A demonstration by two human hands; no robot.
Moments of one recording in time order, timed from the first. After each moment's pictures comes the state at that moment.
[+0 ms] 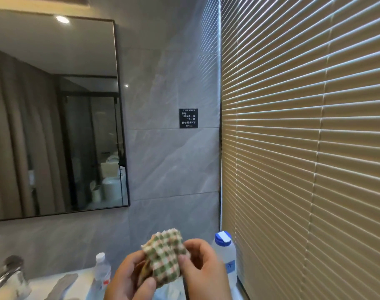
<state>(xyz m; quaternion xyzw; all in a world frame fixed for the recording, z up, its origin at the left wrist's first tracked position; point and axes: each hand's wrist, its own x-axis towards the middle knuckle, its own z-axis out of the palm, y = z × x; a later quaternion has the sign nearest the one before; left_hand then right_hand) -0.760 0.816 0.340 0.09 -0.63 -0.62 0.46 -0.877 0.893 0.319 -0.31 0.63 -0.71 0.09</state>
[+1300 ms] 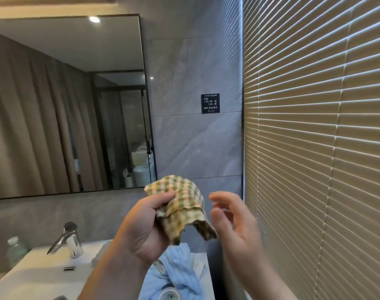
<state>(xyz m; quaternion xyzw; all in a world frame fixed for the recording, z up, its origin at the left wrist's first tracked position) -0.741 0.835 0.420 0.16 -0.40 -0.86 0.27 -0.858 0.941 0.358 -0.48 0.53 -0.69 -0.08</state>
